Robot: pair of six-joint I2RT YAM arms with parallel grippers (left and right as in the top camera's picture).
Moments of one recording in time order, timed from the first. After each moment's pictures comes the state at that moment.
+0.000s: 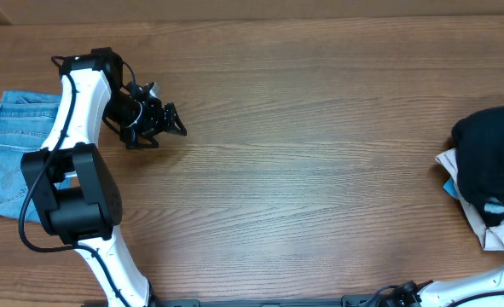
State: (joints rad) left arm 0.13 2.11 1.74 -1.36 0.50 0.01; right arm -1.10 1.99 1.59 -1.41 -0.41 0.24
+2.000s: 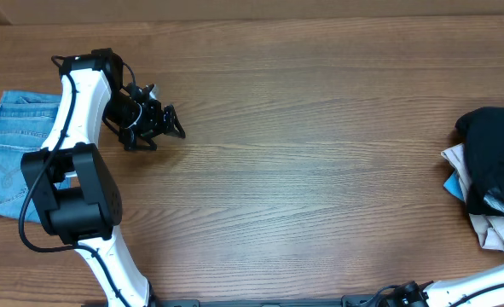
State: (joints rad) left arm 0.13 2.11 1.74 -1.38 0.47 0.03; right arm -1.15 2.24 1.73 -0.98 -0.93 -0.01
